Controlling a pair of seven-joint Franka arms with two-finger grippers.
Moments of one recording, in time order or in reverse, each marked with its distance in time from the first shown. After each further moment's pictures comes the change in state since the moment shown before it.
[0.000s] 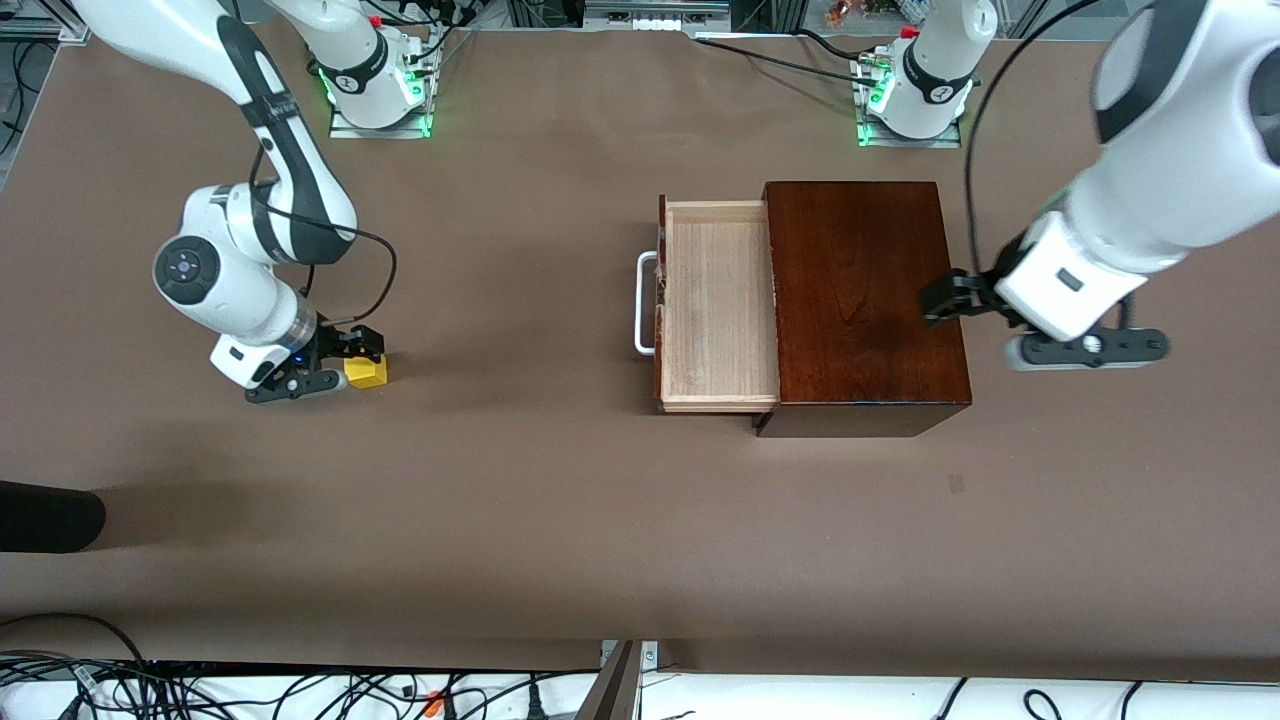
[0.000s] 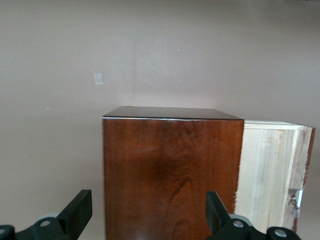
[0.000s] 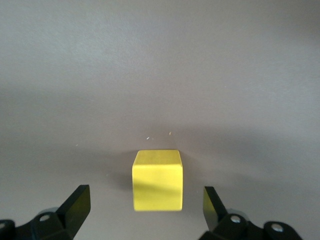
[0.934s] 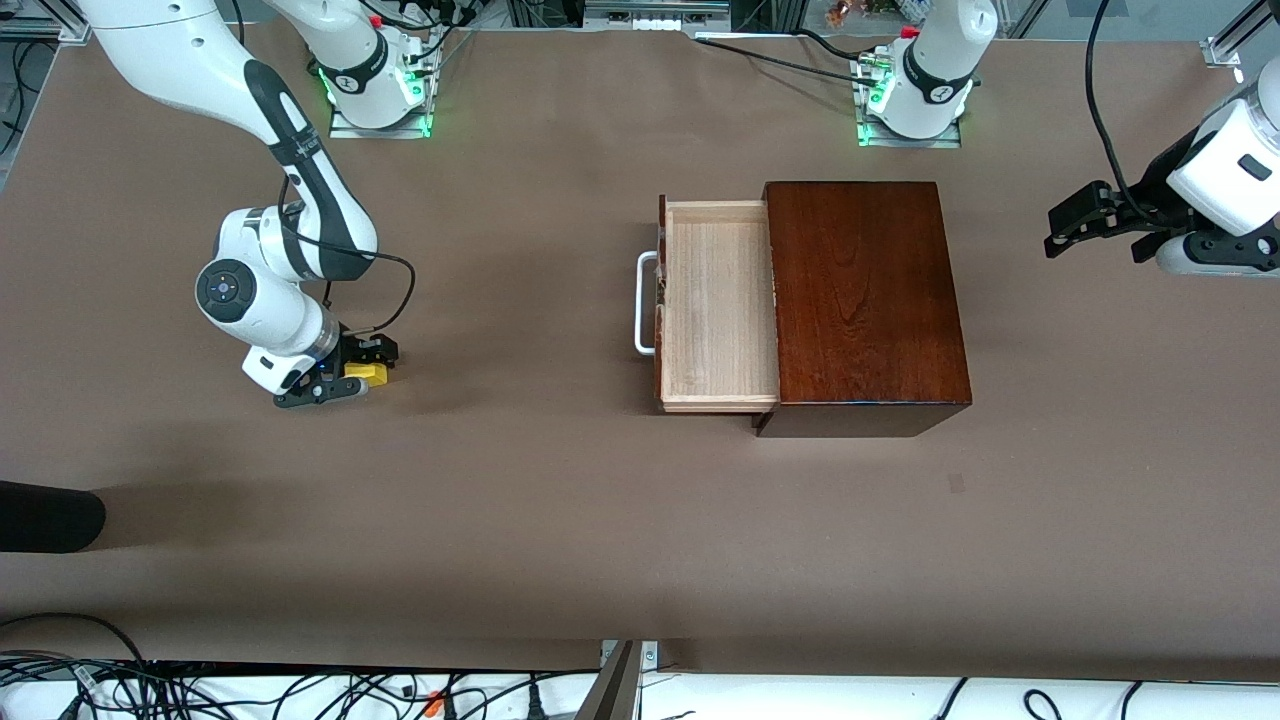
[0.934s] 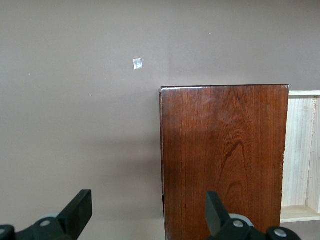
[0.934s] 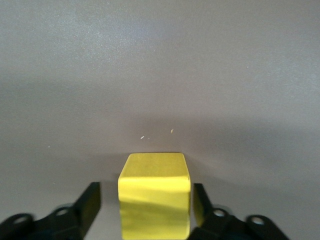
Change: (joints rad) left arm -0.133 -0.270 0.327 -0.257 -0.060 0.003 0.230; right arm 0.000 0.073 0.000 -0.027 0.000 0.081 -0.001
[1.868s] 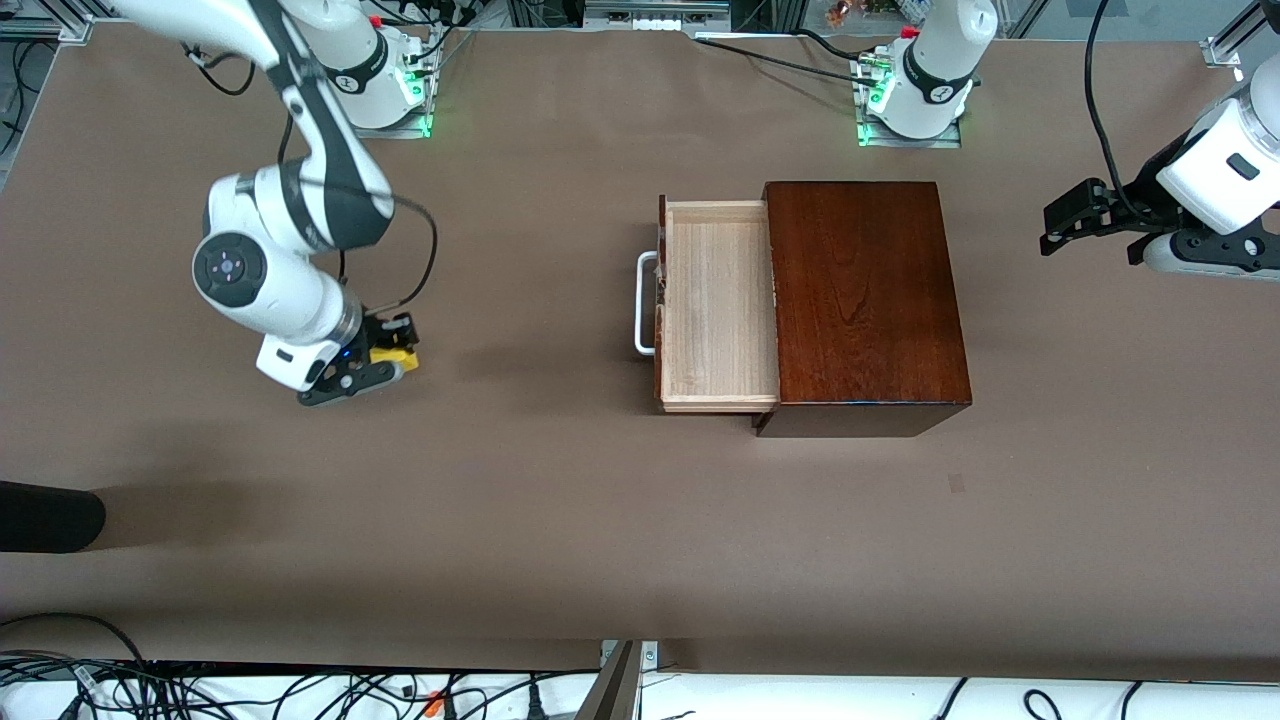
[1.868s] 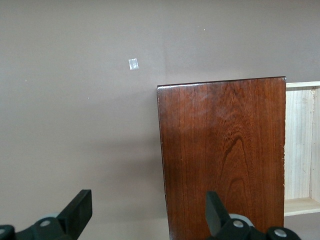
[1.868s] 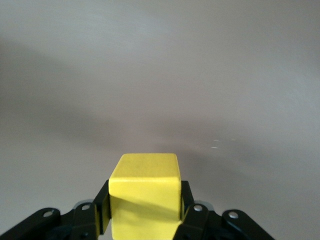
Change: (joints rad) left arm -0.005 0.000 0.000 -0.002 0.000 0.000 0.047; right arm 0.083 -0.132 0.106 0.273 0.000 -0.452 0.014
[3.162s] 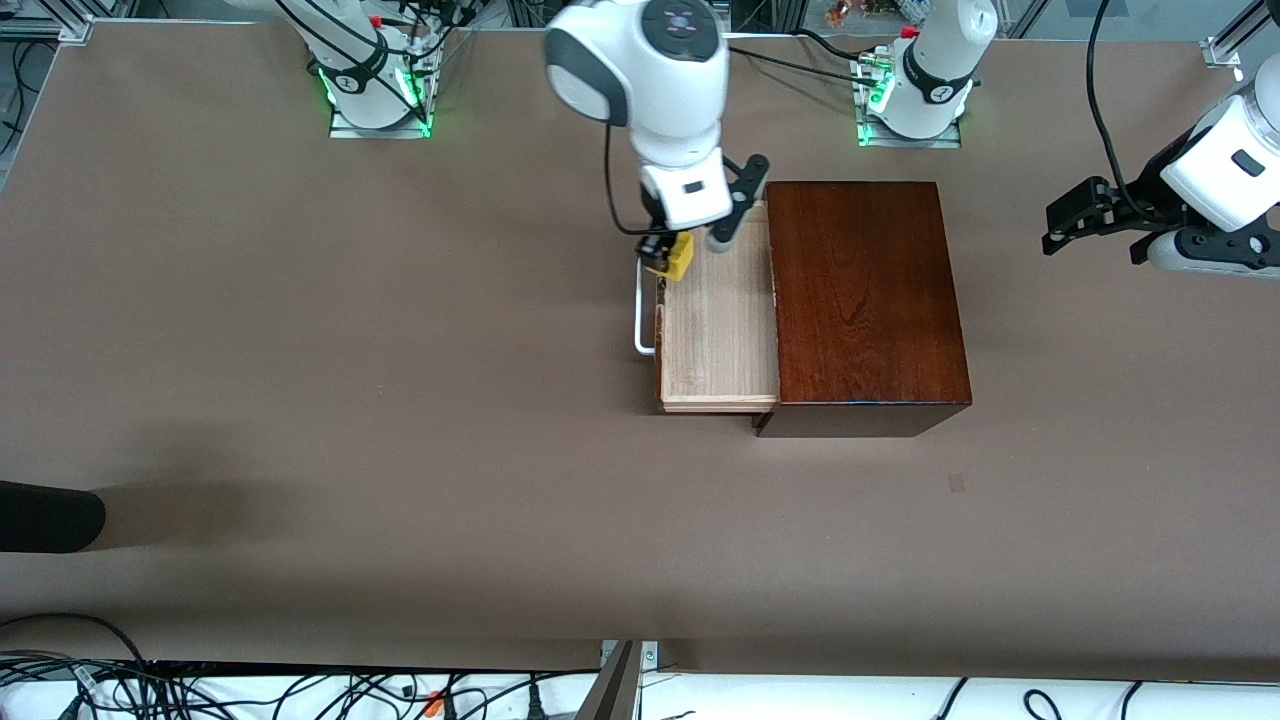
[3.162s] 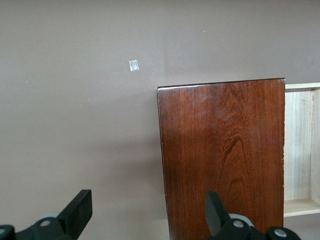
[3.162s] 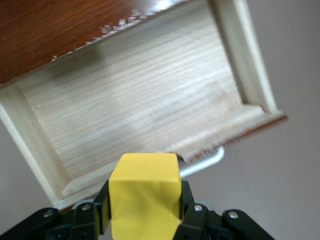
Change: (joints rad) left arm 0.000 -0.002 0.001 0.003 0.000 0.001 0.000; right arm 0.604 0.328 0.075 0.646 -0.233 -0.206 -0.093
